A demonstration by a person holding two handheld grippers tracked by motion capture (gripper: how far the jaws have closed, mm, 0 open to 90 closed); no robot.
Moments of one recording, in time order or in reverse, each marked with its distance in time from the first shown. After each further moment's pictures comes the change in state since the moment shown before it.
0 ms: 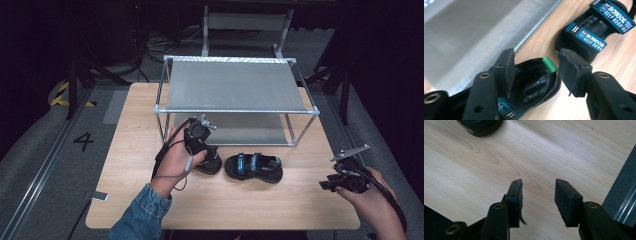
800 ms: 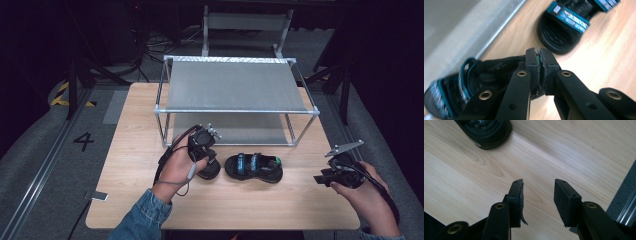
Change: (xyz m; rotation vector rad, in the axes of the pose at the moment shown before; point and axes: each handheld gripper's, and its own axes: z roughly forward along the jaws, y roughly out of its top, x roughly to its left) left arm -0.018 -0.006 -0.005 0.128 -0.058 0.043; right arm 0.005 0.017 0.001 -0.044 0.001 -0.056
